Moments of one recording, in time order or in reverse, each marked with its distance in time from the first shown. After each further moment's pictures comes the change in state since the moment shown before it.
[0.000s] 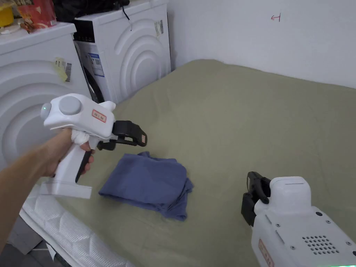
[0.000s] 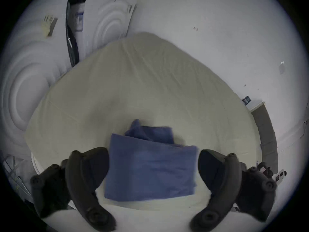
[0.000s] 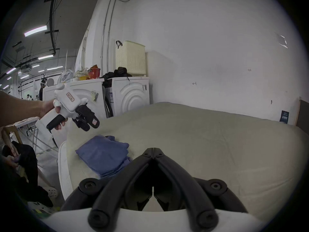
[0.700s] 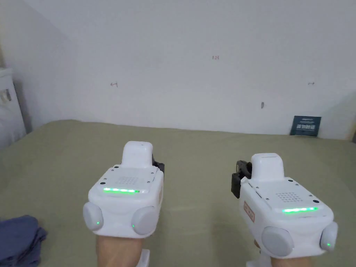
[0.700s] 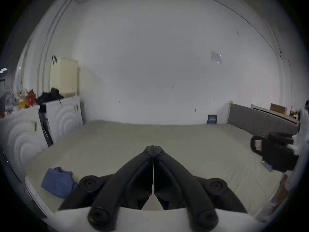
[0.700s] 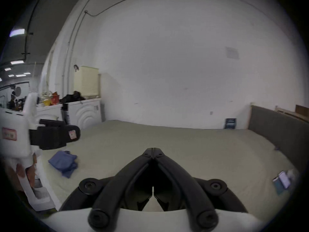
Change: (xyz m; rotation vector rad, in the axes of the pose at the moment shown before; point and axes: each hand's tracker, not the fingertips) left arm 0.508 -0.248 0.077 0.763 0.004 -0.426; right arm 0.194 0.090 0.263 0.119 -0.550 0.041
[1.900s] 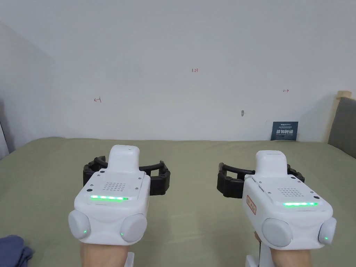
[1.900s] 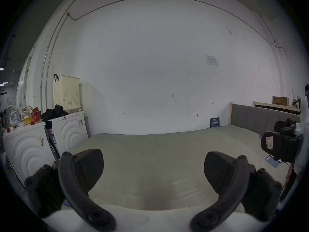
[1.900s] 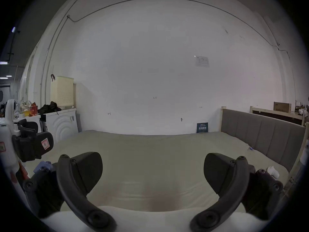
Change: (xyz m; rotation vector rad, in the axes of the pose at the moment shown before) left arm 0.000 0.022 0.015 0.056 0.000 -0.085; right arm 0.027 0.009 0.014 0.034 -0.070 -0.073
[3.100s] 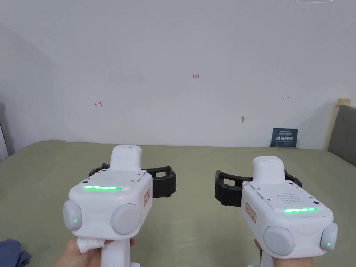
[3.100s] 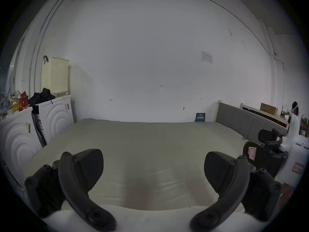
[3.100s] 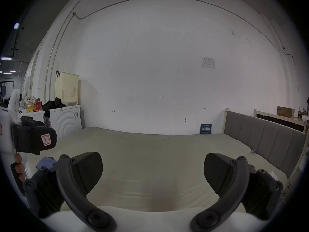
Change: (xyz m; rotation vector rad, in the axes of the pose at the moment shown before) left arm -0.005 0.014 0.010 -0.127 -0.139 0.101; right arm -0.005 0.006 0.004 -0.012 0.039 0.028
